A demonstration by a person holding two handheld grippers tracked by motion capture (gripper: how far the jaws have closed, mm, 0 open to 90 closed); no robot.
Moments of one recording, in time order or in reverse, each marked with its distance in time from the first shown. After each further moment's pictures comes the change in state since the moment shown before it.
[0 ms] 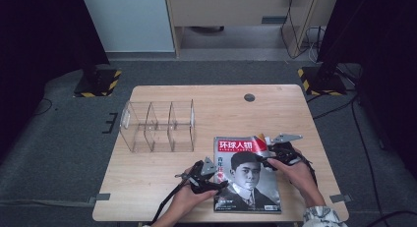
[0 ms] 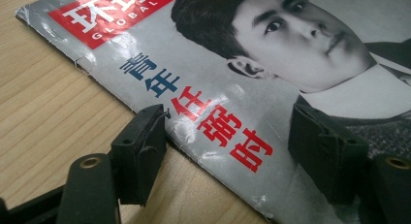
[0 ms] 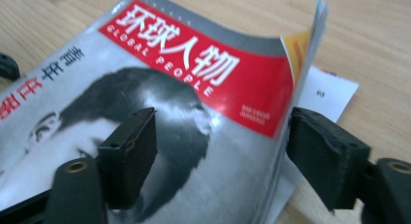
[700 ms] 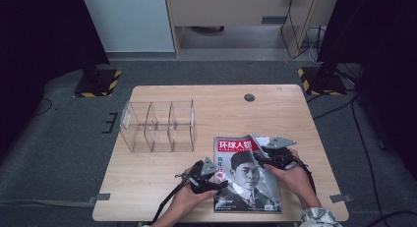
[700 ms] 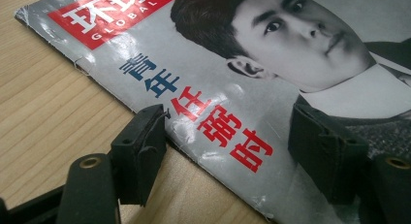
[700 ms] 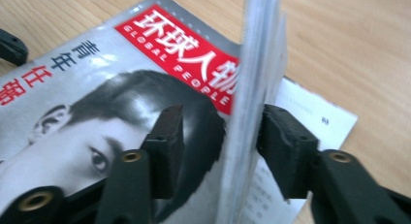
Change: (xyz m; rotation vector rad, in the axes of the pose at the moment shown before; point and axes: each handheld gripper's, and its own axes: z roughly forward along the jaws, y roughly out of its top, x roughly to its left) left arm 0.000 0.000 0.000 -0.001 0.000 0.000; right arm 0.026 0.004 -0.004 -0.055 -0.073 -0.181
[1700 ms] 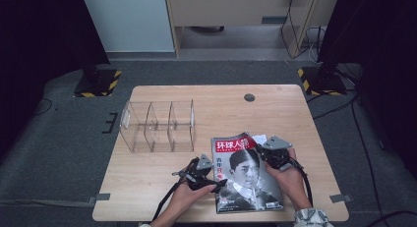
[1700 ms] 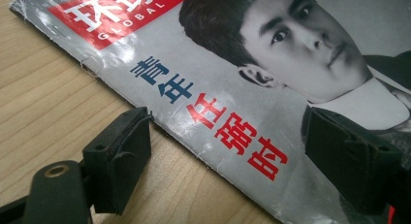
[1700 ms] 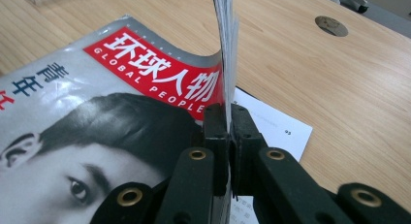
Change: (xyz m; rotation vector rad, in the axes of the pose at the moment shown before) left arm 0.012 -0.001 -0.001 -0.022 -0.041 -0.121; right arm 0.012 0.010 0.000 -0.063 -0.137 -0.044
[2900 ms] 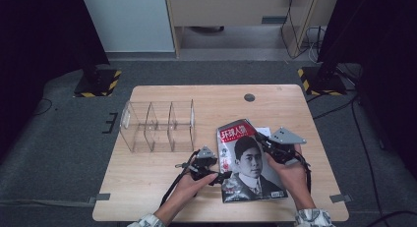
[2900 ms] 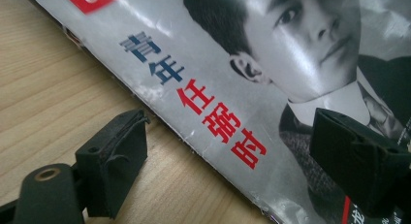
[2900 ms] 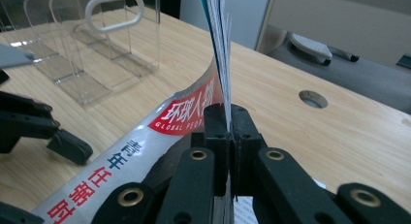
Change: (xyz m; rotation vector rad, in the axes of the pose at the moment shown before) left arm 0.016 0.016 0.018 -0.043 -0.090 -0.109; right arm -0.003 0.040 -0.038 -0.227 0.023 0.057
